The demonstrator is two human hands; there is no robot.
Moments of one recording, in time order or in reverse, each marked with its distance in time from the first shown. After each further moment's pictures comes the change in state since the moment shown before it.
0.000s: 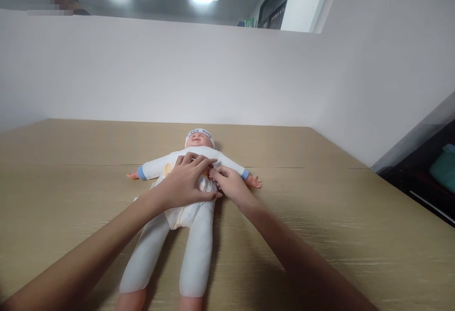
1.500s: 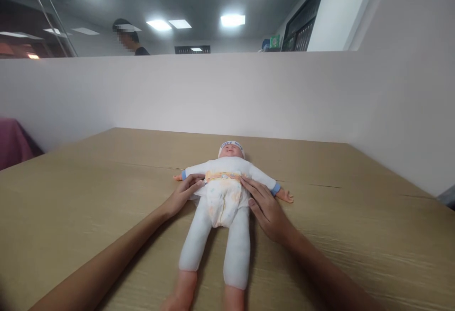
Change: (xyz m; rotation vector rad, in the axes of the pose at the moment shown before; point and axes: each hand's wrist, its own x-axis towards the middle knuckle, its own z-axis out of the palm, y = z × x) left_hand -0.107 -0.098 0.022 -1.067 0.237 -0.449; right_hand -0.039 0.053 -0.012 -0.605 -0.058 -0.738
